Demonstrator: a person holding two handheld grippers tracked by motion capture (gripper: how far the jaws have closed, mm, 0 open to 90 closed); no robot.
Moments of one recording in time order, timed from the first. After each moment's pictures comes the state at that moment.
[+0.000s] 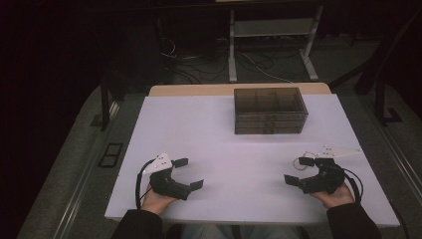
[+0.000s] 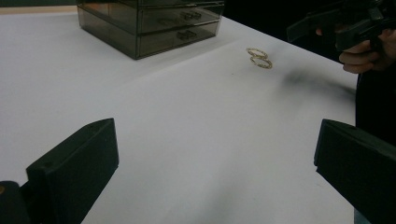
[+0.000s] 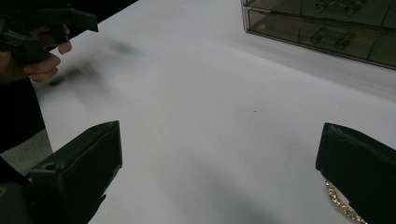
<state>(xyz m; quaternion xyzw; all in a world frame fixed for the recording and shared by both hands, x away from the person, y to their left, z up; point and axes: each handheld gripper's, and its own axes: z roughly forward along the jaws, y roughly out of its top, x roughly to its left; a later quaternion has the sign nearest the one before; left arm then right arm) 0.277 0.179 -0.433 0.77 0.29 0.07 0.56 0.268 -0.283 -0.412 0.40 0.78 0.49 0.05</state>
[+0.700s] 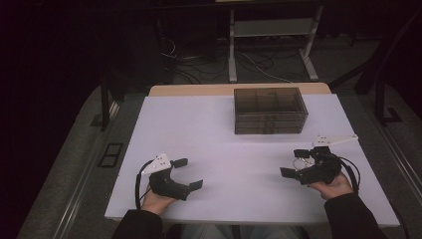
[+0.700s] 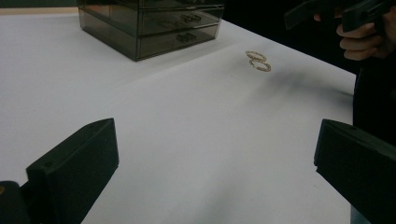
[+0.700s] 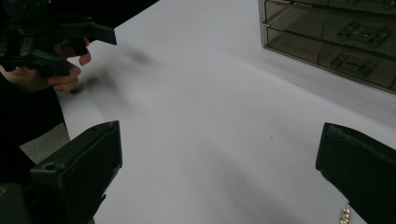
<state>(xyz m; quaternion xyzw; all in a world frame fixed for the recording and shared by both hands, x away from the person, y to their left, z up) 0.275 0.180 -0.433 0.76 0.30 0.07 0.57 0.286 -0.270 -0.385 0.38 0.79 0.48 0.02</state>
